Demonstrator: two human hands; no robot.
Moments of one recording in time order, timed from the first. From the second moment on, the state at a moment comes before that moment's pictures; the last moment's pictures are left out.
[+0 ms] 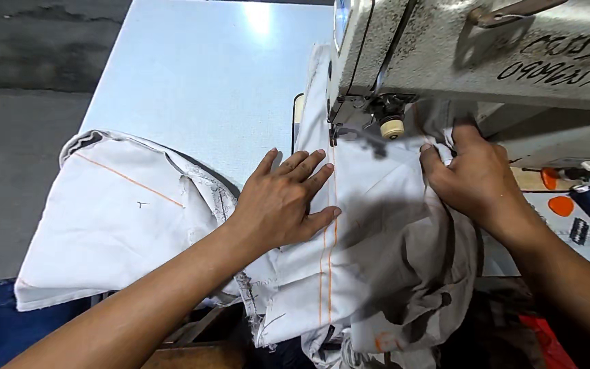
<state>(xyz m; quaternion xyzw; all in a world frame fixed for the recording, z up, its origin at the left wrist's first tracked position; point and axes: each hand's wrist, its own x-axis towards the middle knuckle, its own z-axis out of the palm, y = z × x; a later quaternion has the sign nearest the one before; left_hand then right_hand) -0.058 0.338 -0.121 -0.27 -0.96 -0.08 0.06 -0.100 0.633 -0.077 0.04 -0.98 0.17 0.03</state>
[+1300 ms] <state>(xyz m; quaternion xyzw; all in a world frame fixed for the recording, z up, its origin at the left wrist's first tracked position) -0.107 0.327 -0.095 -0.20 -0.98 -0.07 0.03 -0.140 0.638 -0.072 0.11 -0.98 0.11 0.14</state>
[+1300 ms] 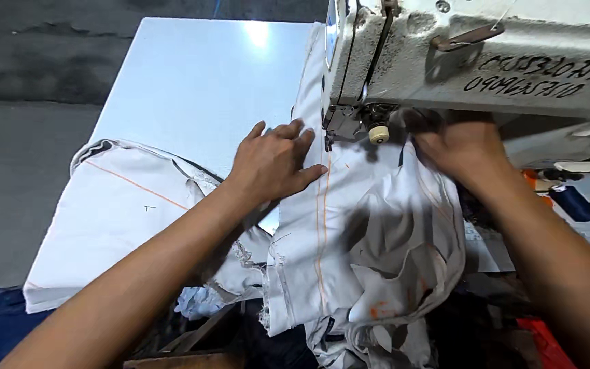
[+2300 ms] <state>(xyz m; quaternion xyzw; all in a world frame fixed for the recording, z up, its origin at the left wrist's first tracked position) 0.198 0.400 -0.136 0.05 -0.84 -0.49 -0.24 0.112 0.735 -0.061 -0.02 -0.84 0.53 -0.07</state>
